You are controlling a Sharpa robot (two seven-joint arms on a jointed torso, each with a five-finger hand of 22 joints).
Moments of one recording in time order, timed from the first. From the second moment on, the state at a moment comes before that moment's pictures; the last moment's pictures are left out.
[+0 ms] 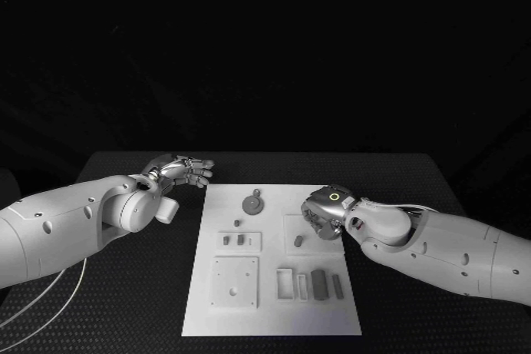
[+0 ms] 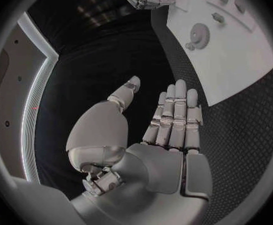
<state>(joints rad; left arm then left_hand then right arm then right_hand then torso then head) 1.27 -0.78 -0.13 1.22 -0.18 -0.22 0.13 0.97 -0.11 0.45 -0.21 0.08 0.82 0.18 0.22 0.55 1.10 0.14 0.06 0.26 0.93 0.09 0.65 0.37 0.05 0.64 -0.01 0.69 1.20 1.11 -0.73 -0.11 1.36 -1.99 -0.32 -0.12 1.23 -0.29 0.92 -0.15 0.05 1.07 0.09 0.39 0.44 1.33 0.05 0.18 0.14 1.28 -0.05 0.63 0.80 0.25 1.17 0.05 0.49 1.30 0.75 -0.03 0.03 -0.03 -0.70</state>
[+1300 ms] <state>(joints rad) 1.27 -0.78 -0.13 1.20 -0.18 -0.22 0.13 0.97 -0.11 0.45 -0.22 0.08 0.82 0.18 0.22 0.55 1.10 0.14 0.06 0.25 0.93 0.09 0.64 0.38 0.04 0.64 -0.01 0.68 1.20 1.13 -0.78 -0.04 1.42 -1.86 -0.24 -0.09 1.23 -0.29 0.93 -0.14 0.05 1.07 0.09 0.40 0.44 1.34 0.05 0.19 0.14 1.29 -0.05 0.63 0.82 0.24 1.18 0.04 0.50 1.31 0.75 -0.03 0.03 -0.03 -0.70</state>
